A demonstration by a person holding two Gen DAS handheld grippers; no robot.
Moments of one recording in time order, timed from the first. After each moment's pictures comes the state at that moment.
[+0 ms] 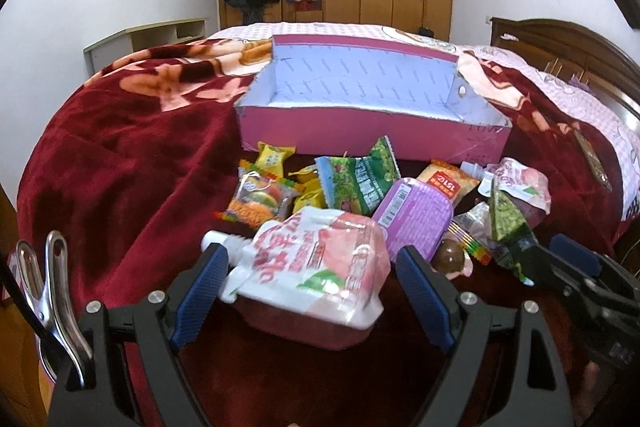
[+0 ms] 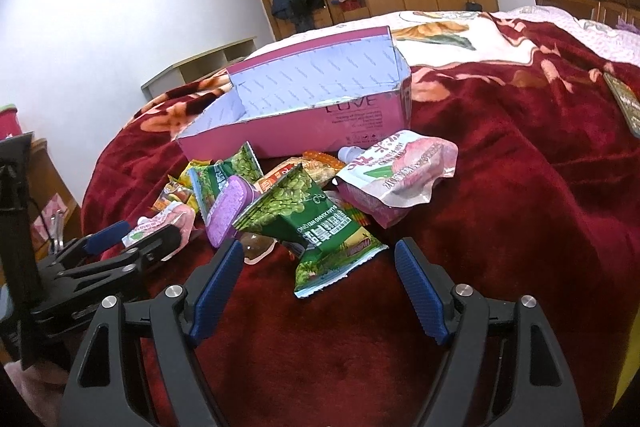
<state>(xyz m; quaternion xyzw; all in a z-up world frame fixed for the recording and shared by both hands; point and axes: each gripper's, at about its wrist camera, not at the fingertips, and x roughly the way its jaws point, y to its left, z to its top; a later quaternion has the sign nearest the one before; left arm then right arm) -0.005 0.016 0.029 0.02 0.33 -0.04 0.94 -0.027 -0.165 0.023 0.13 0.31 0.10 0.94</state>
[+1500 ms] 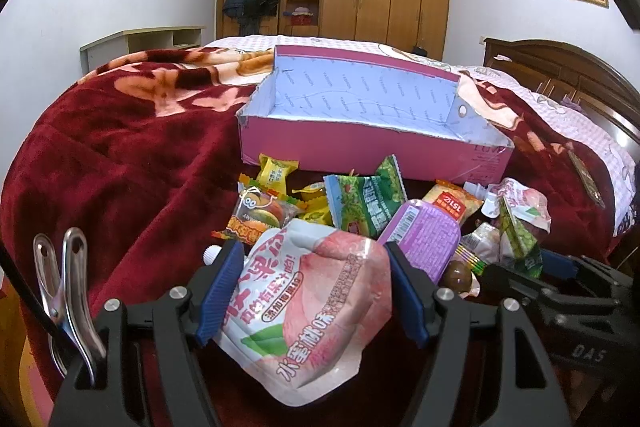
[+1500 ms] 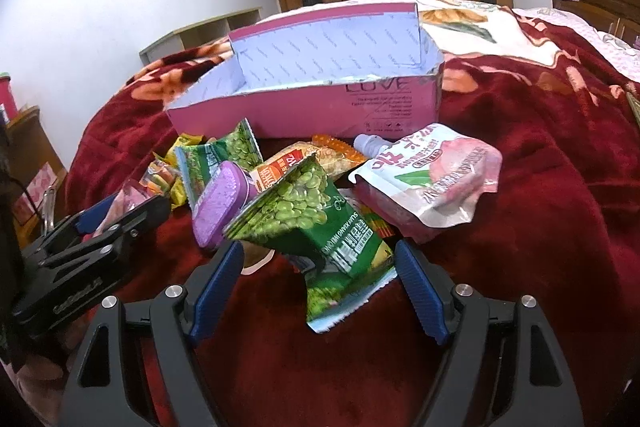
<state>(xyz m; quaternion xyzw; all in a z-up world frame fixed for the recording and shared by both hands) 0.004 0.033 0.024 -0.01 0.30 -0.06 0.95 0.009 -0.142 0.014 0.08 0.35 0.11 0.93</state>
